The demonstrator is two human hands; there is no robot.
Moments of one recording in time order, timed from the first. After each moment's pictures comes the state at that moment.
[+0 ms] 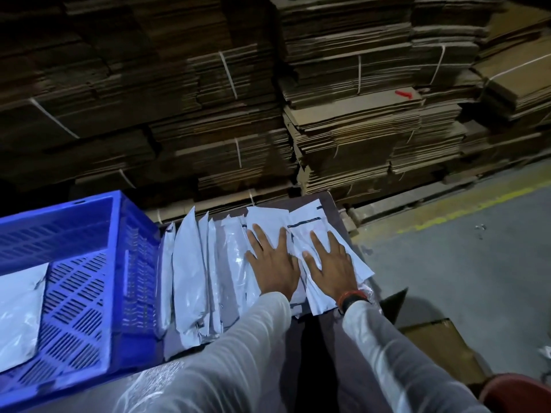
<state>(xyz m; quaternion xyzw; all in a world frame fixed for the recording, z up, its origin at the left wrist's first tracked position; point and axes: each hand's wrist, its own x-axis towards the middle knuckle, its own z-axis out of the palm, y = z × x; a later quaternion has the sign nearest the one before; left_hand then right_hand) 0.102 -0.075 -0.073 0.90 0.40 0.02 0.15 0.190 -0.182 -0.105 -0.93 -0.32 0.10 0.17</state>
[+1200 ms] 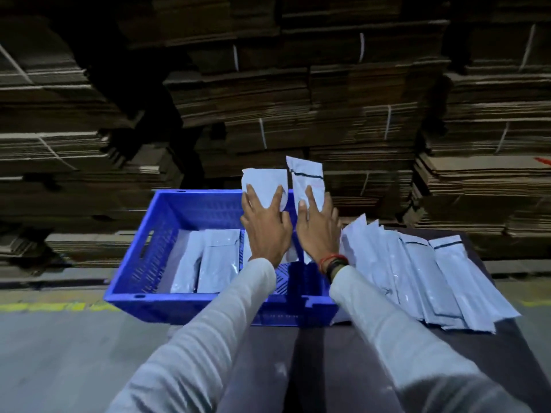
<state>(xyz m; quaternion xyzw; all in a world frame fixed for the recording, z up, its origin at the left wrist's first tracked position) -0.225 0.163 0.077 0.81 0.50 0.27 0.16 -0.141 0.109 0.081 -0.88 -0.37 0.04 0.29</state>
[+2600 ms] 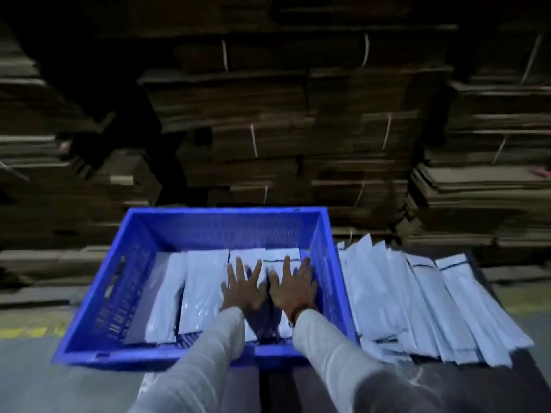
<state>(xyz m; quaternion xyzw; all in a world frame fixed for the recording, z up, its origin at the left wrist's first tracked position) -0.257 0.223 -0.045 0.82 0.49 -0.08 0.28 -0.162 0.151 -0.034 -0.91 -0.34 0.19 0.14</state>
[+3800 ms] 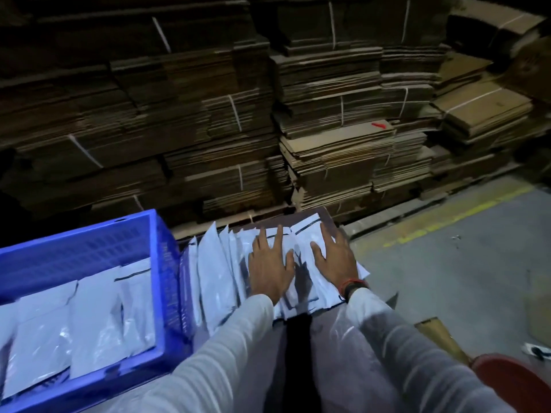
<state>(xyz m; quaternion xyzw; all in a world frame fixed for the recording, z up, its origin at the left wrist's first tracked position) 0.038 -0.047 0.004 0.92 0.31 0.10 0.23 0.158 -0.166 -0.022 -0.93 -0.27 0.05 0.23</state>
